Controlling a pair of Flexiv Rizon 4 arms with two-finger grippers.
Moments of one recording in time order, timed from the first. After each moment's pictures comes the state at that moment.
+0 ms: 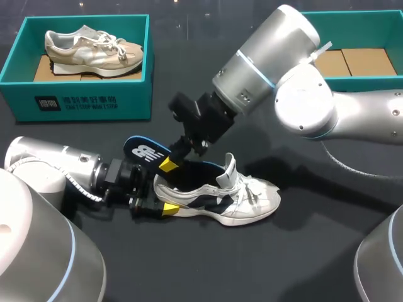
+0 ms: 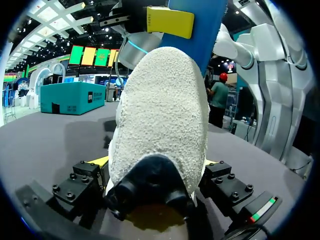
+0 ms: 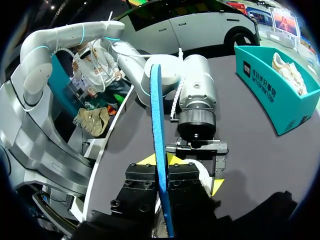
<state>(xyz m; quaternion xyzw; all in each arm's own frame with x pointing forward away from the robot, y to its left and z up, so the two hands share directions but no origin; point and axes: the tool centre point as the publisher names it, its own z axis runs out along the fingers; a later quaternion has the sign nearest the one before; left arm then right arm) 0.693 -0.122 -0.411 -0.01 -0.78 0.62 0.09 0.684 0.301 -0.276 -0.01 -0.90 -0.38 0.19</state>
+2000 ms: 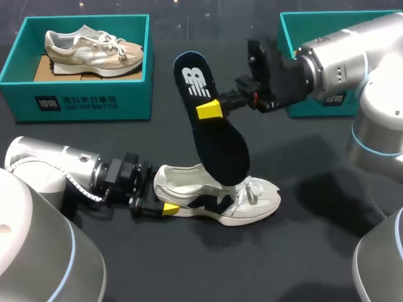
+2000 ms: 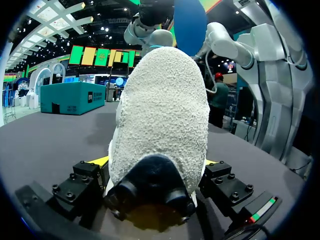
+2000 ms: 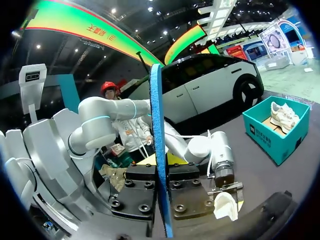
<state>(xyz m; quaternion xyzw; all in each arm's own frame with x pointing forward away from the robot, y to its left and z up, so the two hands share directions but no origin) 0.693 -0.122 -0.411 -0.01 -0.78 0.62 0.09 0.650 0.226 -0.080 -0.06 -0.73 -0.63 0.26</state>
